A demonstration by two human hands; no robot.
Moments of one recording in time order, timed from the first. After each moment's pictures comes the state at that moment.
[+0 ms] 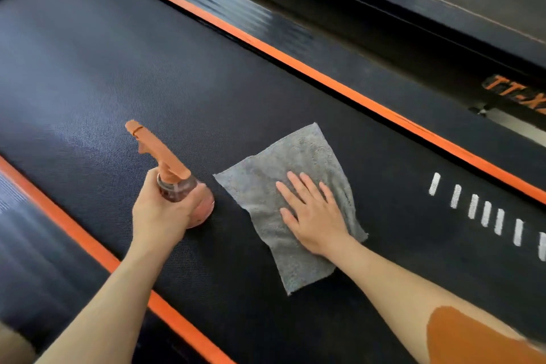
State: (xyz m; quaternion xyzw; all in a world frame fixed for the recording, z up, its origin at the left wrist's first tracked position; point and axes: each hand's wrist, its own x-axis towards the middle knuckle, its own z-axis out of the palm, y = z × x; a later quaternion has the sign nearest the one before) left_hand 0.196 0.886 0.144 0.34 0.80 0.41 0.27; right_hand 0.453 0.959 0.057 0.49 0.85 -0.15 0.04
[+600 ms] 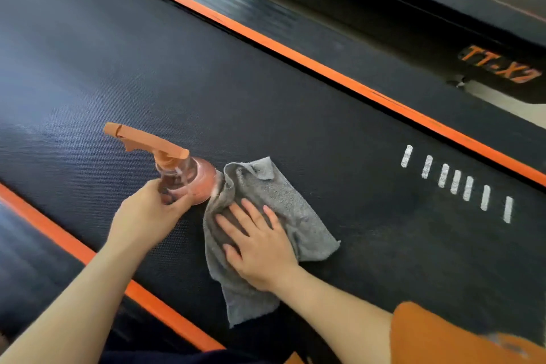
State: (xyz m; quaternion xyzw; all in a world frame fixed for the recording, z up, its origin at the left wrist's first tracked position) left_hand 0.216 0.878 0.150 0.42 0.86 0.07 0.29; right_hand 0.418 0.865 0.041 0.44 0.89 -0.14 0.00
